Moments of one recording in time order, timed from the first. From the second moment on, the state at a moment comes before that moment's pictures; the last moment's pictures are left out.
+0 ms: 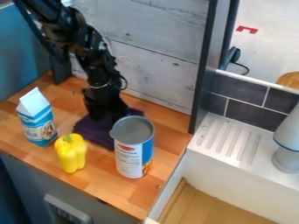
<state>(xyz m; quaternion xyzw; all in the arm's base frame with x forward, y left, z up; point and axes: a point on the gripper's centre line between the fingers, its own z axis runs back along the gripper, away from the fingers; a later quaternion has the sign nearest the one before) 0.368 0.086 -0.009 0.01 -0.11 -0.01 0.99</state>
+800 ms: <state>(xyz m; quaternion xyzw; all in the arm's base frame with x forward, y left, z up) 0.359 0.023 -0.011 -0.01 -0.10 -0.07 0.99</state>
